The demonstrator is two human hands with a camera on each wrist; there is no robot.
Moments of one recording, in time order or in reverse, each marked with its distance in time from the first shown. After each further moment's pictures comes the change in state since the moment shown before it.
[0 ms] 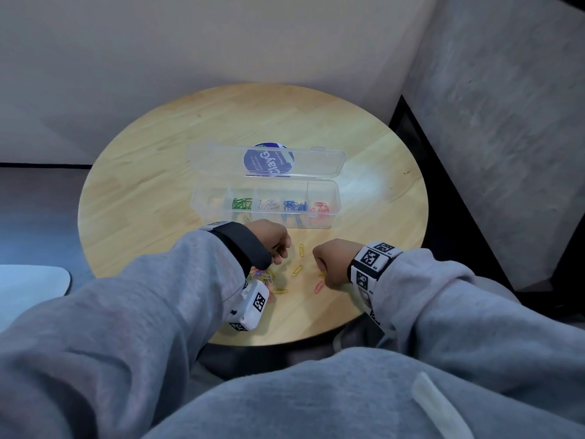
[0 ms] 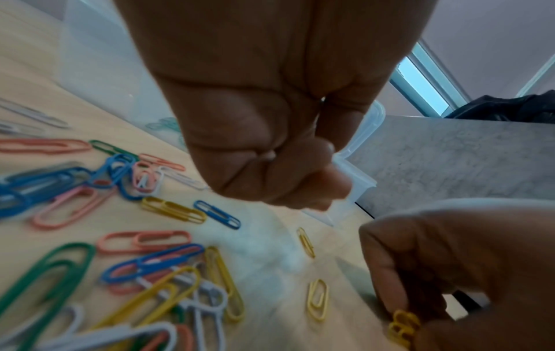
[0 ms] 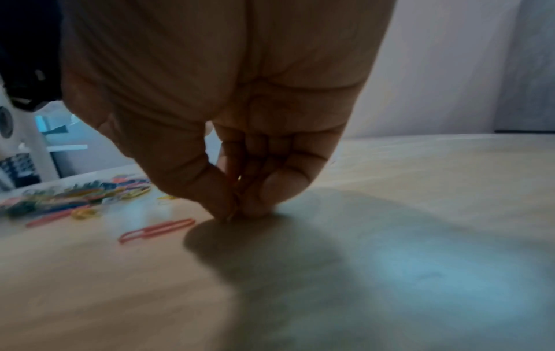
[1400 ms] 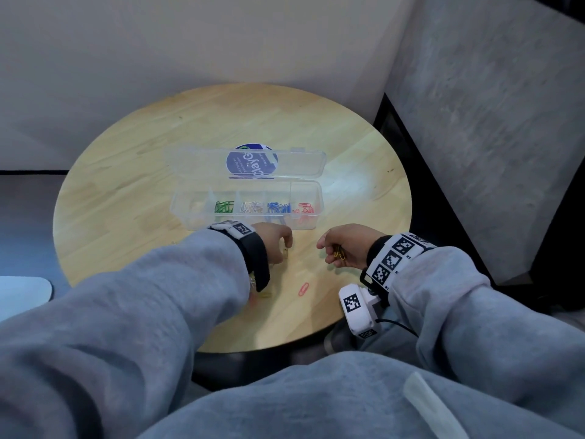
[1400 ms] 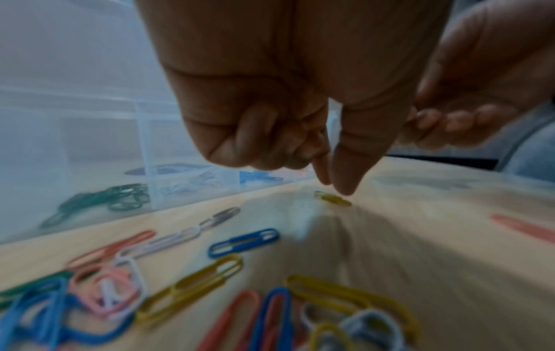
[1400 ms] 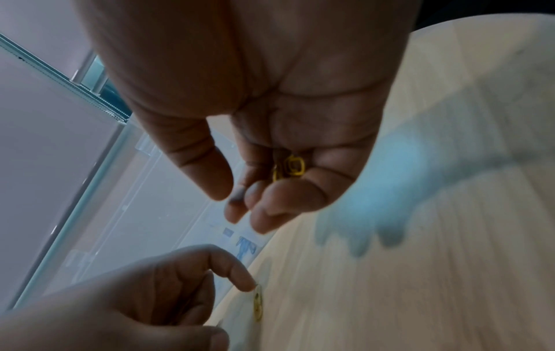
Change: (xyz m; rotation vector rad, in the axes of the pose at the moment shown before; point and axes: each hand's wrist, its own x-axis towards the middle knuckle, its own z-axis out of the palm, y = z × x) left_hand 0.005 0.017 0.013 0.956 0.020 0.370; right_hand -0.013 0.038 -0.016 1.448 -0.009 0.276
